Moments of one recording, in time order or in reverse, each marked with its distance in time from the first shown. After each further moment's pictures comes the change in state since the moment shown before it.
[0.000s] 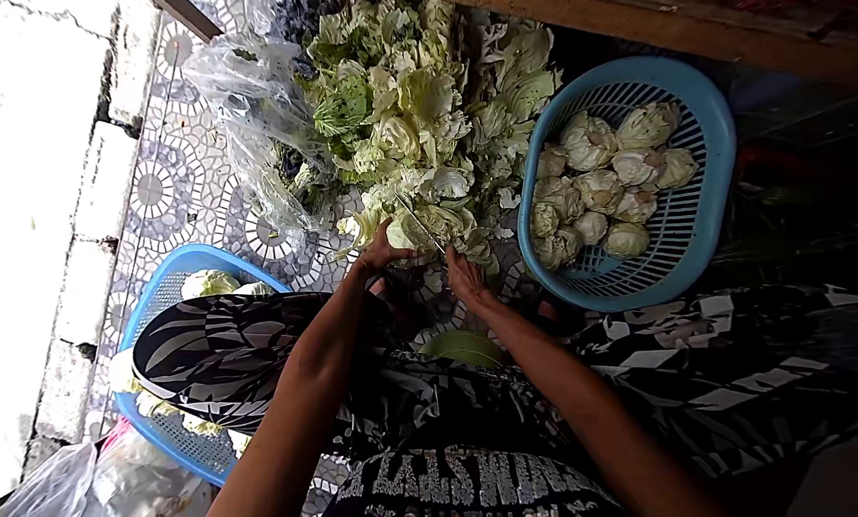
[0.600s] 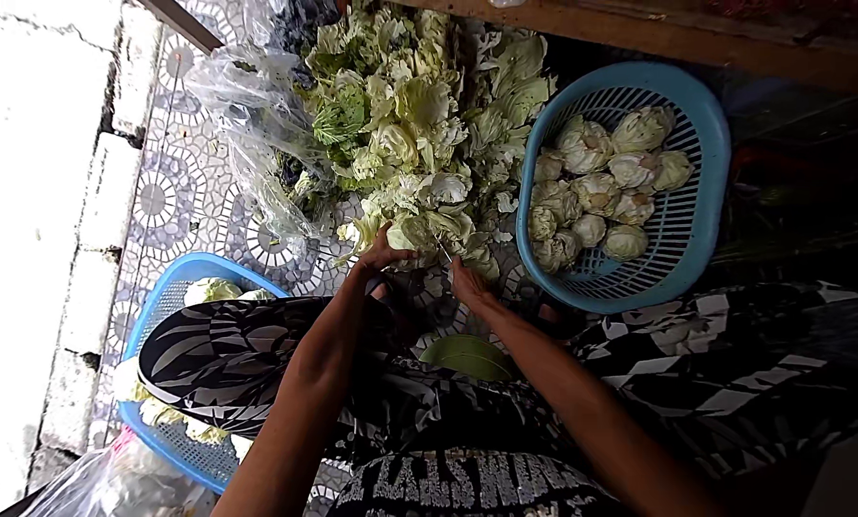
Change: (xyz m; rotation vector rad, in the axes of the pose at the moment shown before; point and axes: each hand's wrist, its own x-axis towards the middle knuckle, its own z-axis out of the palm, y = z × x) left_hand 0.003 0.009 0.000 -0.020 -0.015 -0.066; right_hand 0.012 0.016 0.007 0.082 -0.140 0.094
